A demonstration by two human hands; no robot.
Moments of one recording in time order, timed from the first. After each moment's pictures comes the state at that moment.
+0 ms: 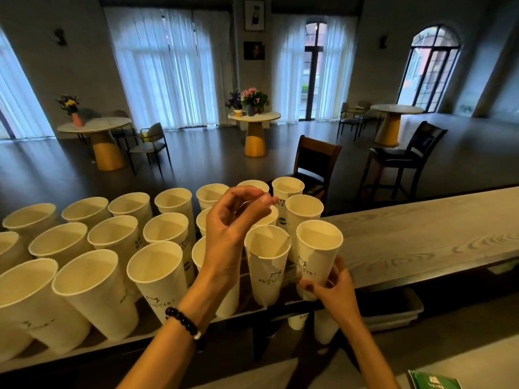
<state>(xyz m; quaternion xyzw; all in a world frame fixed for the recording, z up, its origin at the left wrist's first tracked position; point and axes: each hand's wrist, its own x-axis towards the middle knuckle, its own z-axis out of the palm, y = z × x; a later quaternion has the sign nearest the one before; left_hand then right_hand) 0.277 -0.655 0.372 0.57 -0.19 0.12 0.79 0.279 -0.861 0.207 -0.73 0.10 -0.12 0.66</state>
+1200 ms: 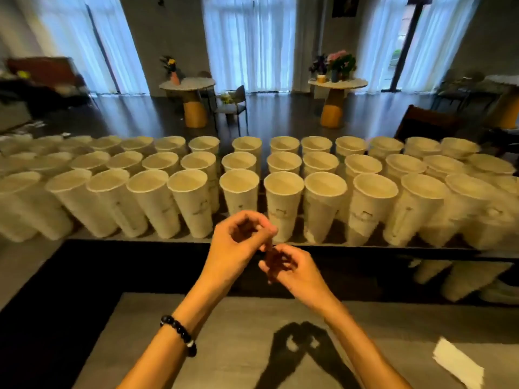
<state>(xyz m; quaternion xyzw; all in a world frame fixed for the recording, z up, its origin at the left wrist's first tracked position) 0.101 -0.273 0.315 0.72 -0.08 0.13 0.68 0.135 -0.419 0.232 -0.73 -0.15 0.09 0.67</state>
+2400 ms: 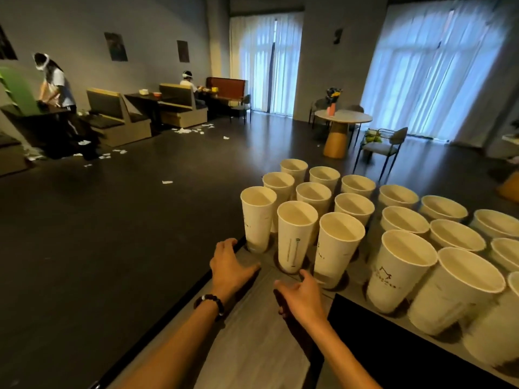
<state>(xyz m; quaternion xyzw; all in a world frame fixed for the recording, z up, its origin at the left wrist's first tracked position) 0.058 0.402 0.198 0.82 0.38 0.19 0.38 0.115 0.228 0.203 -0.79 -0.12 0.21 0.56</state>
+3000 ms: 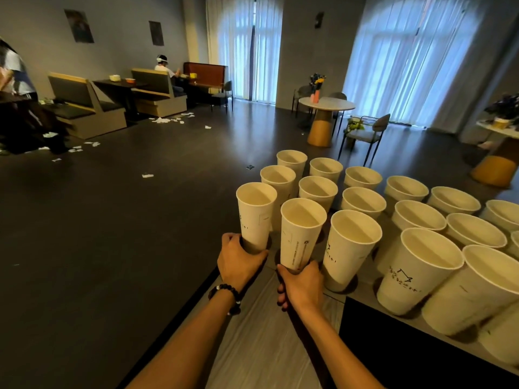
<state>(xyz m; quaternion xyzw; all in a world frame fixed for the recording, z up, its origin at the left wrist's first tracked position) 0.108 0.417 0.192 0.82 0.37 0.24 0.37 0.138 0.275 0.197 -0.78 -0.04 0.14 0.61</state>
